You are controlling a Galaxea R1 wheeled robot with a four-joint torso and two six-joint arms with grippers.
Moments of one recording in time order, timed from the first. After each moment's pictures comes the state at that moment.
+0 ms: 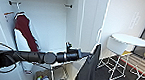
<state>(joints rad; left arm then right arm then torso) 0.12 2.49 -0.96 -0.59 -0.16 -0.07 -1.53 3.08 -2.72 -0.29 0.12 0.26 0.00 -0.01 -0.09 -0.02</state>
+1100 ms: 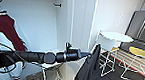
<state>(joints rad) 0.12 2.47 -0.96 -0.59 -0.16 -0.07 -1.53 3.07 -2.72 -0.29 0.12 0.26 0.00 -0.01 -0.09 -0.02</state>
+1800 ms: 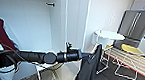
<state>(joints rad) 0.12 2.48 -0.96 -0.59 -0.16 -0.07 -1.53 3.07 -2.72 -0.29 0.12 0.26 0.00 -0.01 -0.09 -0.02</state>
